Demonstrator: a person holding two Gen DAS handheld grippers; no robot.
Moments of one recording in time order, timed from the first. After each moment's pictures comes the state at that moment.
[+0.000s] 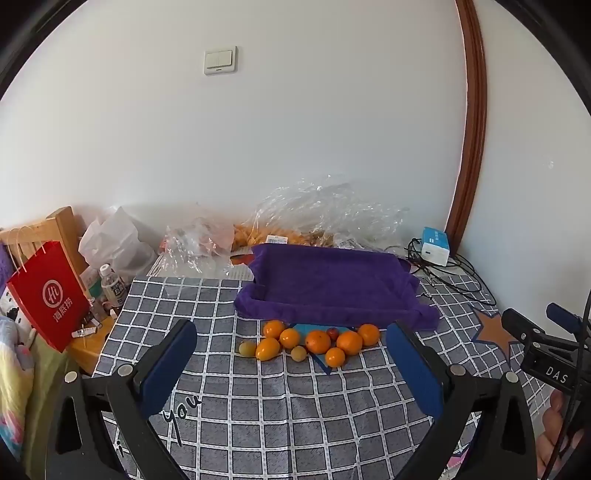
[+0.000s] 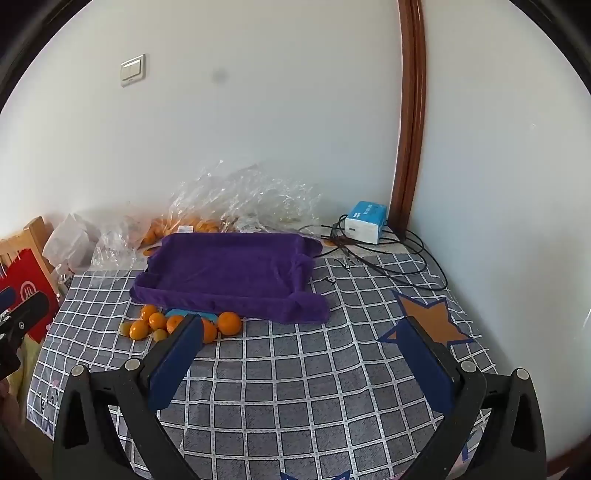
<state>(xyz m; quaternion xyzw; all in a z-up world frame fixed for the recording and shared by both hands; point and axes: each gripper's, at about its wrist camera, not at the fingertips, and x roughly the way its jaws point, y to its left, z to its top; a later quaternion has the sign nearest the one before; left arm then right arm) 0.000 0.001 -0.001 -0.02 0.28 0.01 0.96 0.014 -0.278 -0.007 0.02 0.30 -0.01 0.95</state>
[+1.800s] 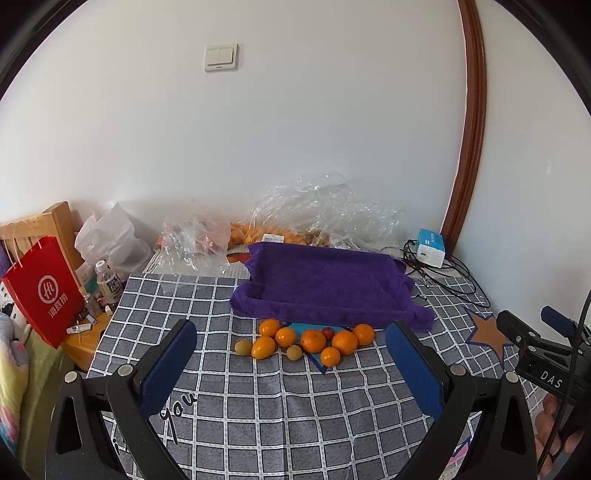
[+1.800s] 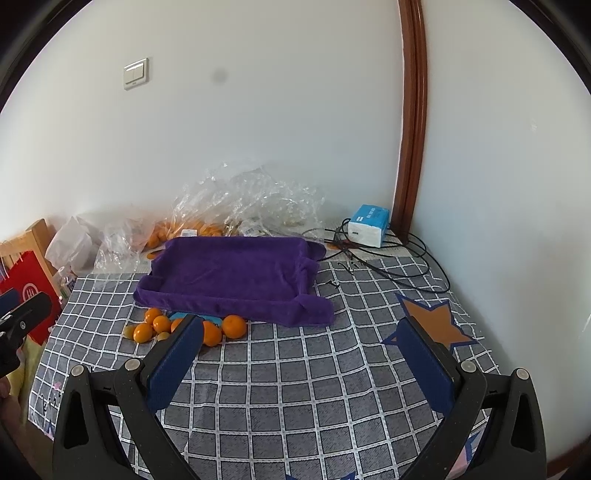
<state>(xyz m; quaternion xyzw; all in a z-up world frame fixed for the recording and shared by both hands) -0.001 0.003 -0.002 -0.03 0.28 0.00 0.96 0.012 -0.276 -0.006 0.02 0.29 -0.01 0.96</state>
